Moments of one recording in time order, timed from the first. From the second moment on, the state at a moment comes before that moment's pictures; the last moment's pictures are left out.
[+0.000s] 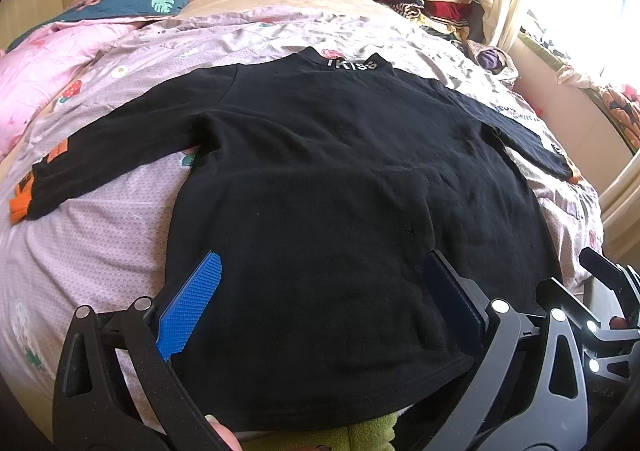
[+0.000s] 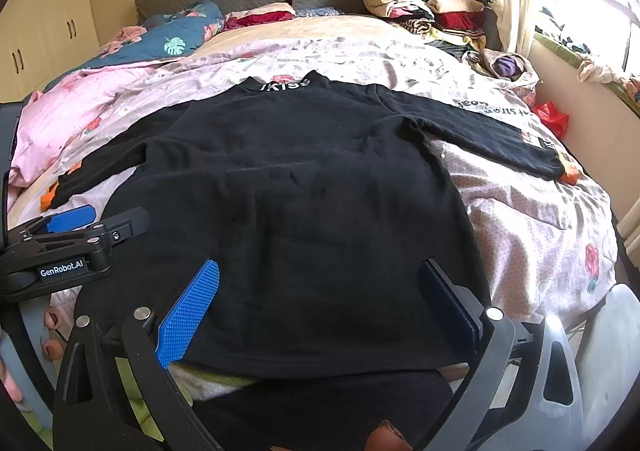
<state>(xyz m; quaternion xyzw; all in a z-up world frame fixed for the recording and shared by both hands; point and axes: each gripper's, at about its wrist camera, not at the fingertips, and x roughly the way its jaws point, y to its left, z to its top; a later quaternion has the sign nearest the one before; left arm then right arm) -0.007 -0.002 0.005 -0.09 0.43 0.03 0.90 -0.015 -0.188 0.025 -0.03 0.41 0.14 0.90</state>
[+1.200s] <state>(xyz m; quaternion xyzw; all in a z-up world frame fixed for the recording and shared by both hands) 0.031 0.013 0.004 -0.09 0.43 0.03 0.90 0.017 -0.193 0.034 -0.01 0.42 0.14 0.90</state>
